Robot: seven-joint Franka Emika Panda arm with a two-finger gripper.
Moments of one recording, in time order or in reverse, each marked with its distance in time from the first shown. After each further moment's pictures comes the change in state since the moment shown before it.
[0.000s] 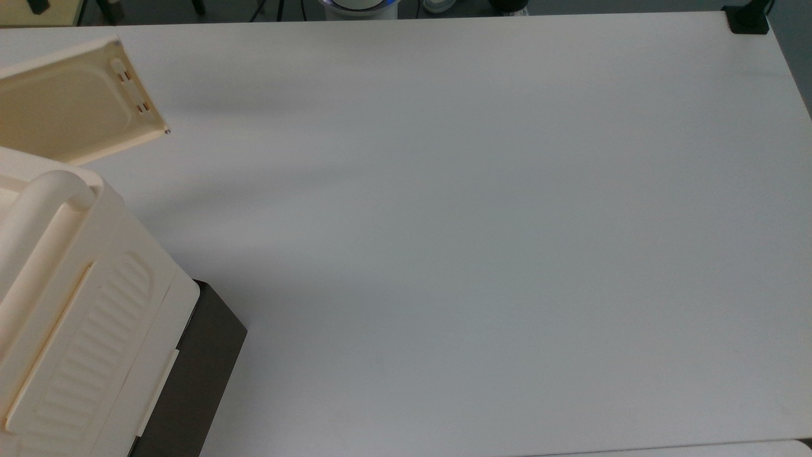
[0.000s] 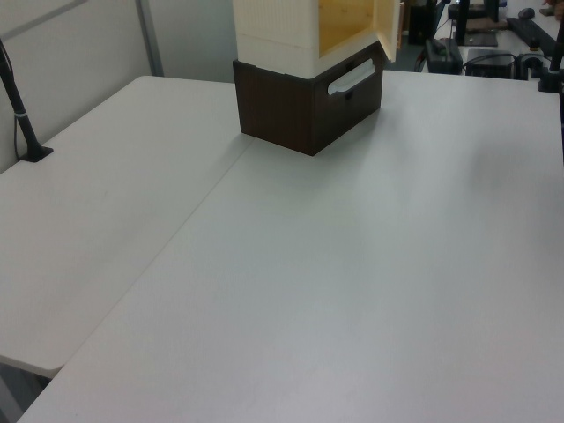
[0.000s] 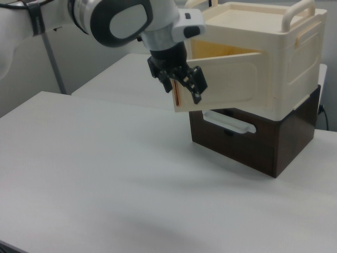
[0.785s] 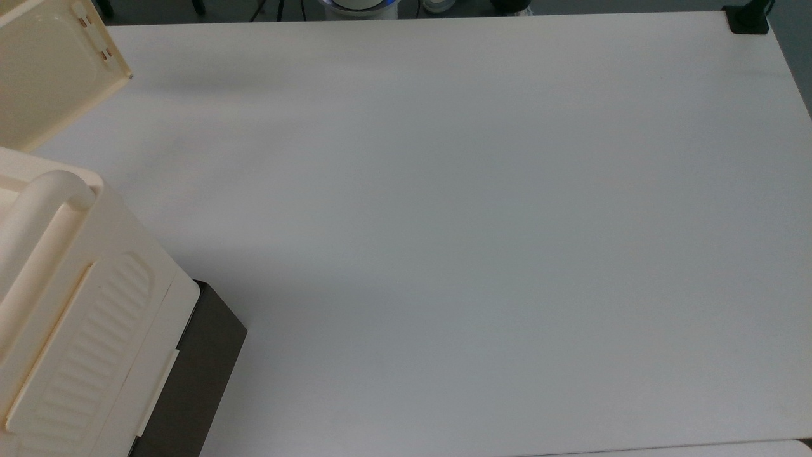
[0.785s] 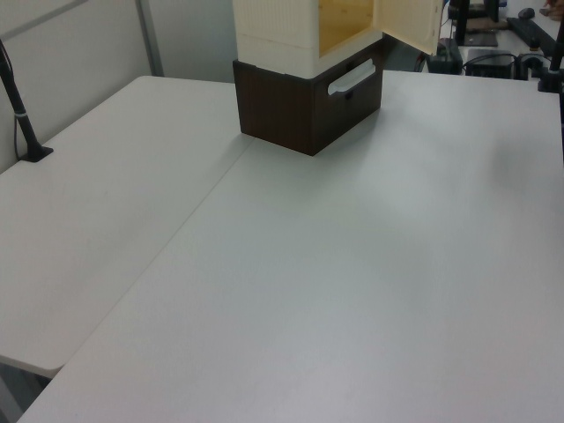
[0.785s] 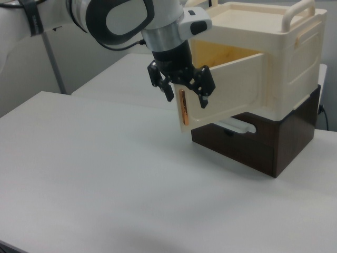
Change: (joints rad) arm -0.034 -0.029 -0.016 0.002 -0.047 -0.063 -0.199
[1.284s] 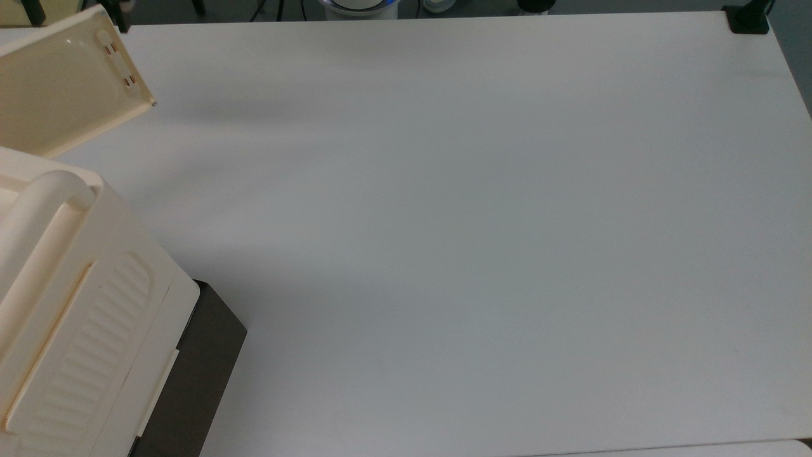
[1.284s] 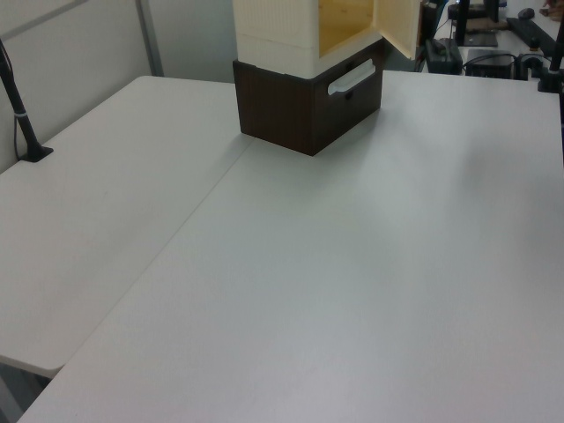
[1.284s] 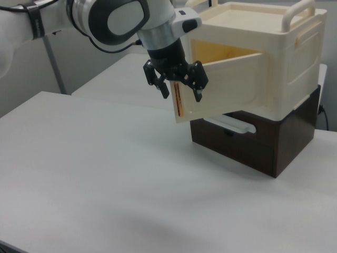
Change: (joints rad) arm 0.080 0.033 0.003 0.000 -0.036 0.054 0.000
